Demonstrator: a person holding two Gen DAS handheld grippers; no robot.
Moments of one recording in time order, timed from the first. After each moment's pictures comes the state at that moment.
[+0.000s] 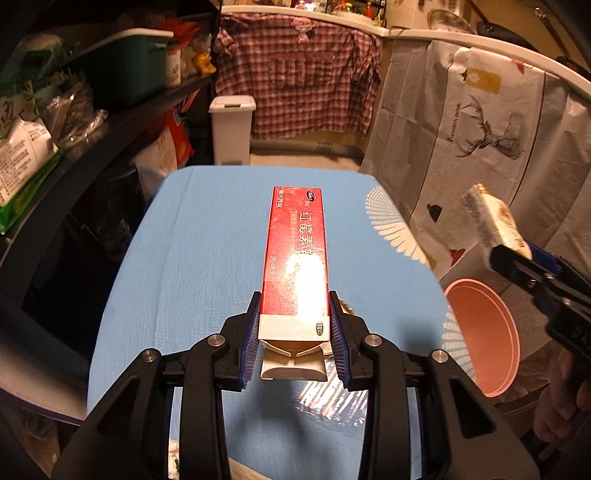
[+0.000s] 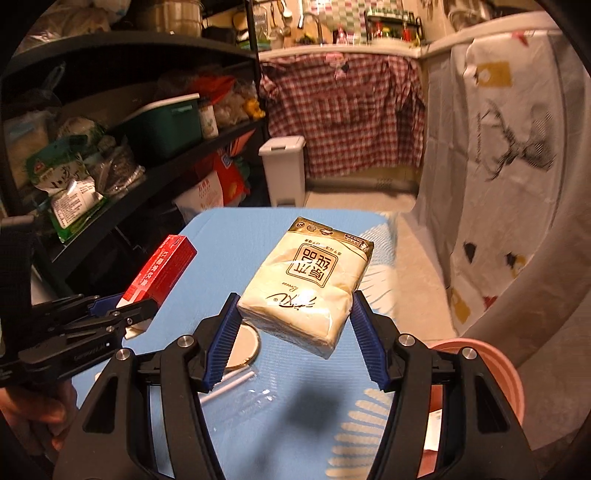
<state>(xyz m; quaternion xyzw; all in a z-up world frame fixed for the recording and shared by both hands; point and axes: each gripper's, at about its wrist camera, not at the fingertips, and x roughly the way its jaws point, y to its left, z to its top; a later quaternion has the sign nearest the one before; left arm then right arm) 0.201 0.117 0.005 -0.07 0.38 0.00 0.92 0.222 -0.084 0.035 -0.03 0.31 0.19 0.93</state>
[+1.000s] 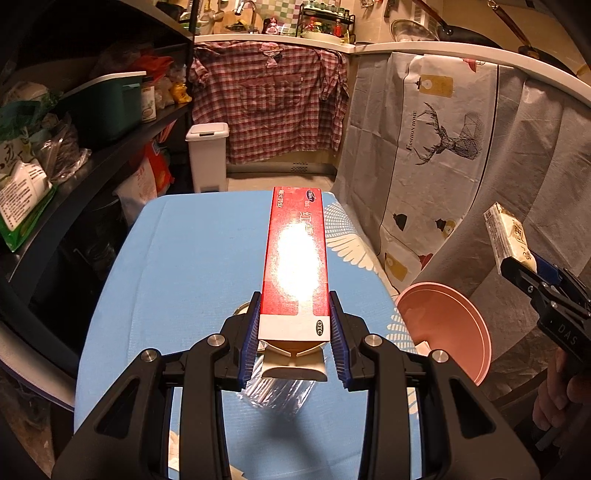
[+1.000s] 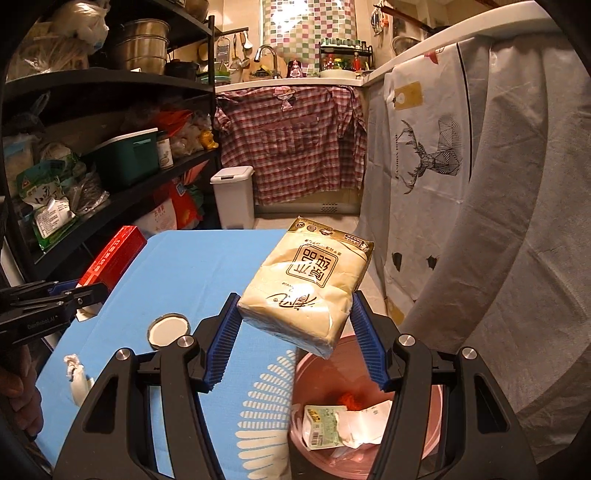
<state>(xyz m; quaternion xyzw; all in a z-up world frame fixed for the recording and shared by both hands) 0.169 0.054 0.037 -0.05 0.34 -0.02 0.94 0.173 -0.178 0.048 -0.03 0.26 0.11 0.96</state>
